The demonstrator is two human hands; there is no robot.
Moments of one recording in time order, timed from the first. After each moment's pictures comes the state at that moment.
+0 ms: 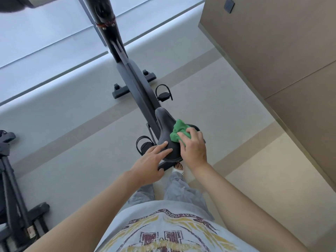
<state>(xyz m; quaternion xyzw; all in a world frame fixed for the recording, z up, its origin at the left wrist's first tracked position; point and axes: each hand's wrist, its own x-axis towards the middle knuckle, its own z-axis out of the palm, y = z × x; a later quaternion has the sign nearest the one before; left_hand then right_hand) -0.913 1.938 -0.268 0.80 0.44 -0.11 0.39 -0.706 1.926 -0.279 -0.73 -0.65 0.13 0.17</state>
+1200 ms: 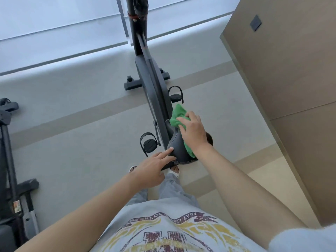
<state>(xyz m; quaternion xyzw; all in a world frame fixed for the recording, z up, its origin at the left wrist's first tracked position) -0.948 1.917 -0.282 0.78 0.43 -0.07 0.45 -0.738 2.016 -0.270 -0.65 -0.72 0.19 0.10</state>
